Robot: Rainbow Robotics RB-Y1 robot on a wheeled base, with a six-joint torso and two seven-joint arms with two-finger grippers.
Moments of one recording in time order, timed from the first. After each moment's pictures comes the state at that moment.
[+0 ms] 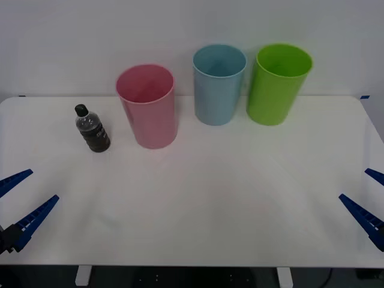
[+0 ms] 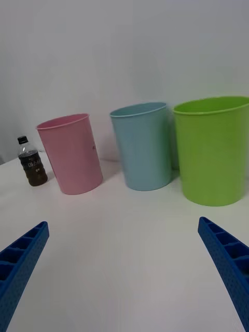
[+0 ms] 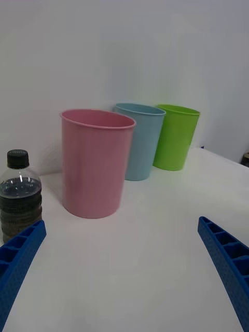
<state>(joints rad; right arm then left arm) 0.35 -0.40 -0.52 -1.66 0.96 -1.22 0.00 0.35 0.40 0.52 -1.66 -0.96 -1.22 0.00</state>
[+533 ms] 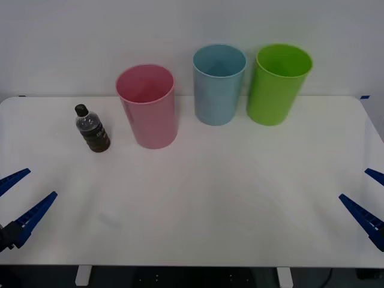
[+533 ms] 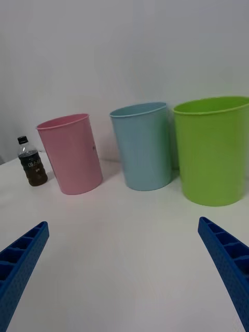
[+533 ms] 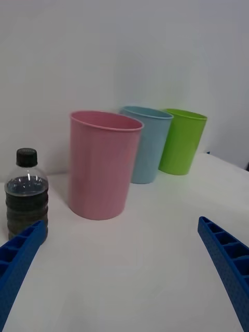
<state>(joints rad) 0.35 -0.40 -0.52 -1.66 0.96 -1.22 0.00 0.34 0.40 0.52 -1.64 -0.94 -1.19 0.00</state>
